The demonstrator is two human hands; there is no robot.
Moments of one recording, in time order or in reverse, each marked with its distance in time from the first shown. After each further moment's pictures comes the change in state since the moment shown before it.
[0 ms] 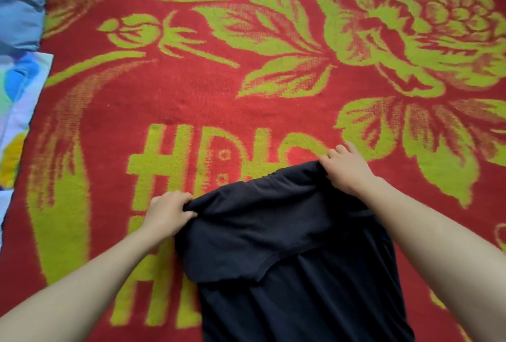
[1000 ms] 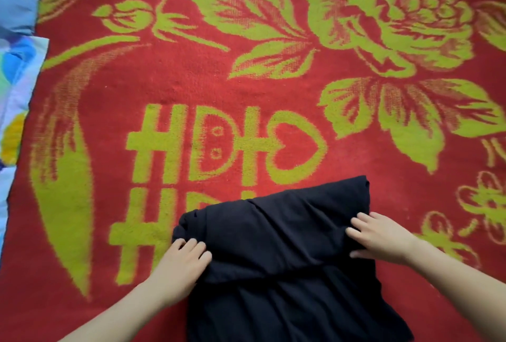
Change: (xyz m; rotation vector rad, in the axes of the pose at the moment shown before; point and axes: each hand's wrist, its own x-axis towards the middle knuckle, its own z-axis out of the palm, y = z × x) left_hand -0.141 0.013 0.060 0.425 -0.121 0.701; right_hand -0.185 -0.010 0.076 0.061 0.156 -0.403
